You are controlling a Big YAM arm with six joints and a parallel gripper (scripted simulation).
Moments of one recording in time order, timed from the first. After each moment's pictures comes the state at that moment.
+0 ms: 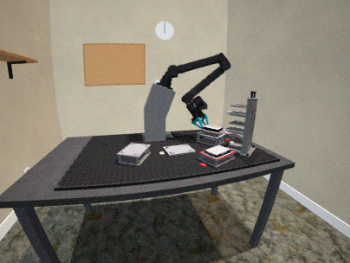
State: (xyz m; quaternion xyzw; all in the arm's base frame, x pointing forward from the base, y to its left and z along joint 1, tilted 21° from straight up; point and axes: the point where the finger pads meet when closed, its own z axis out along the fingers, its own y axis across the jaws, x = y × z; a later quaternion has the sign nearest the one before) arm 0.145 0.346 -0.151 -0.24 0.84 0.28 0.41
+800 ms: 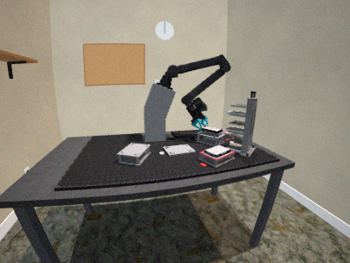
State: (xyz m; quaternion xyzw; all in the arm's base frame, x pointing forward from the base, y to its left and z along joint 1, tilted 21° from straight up) arm 0.145 0.349 -0.162 -0.24 0.84 0.28 0.41
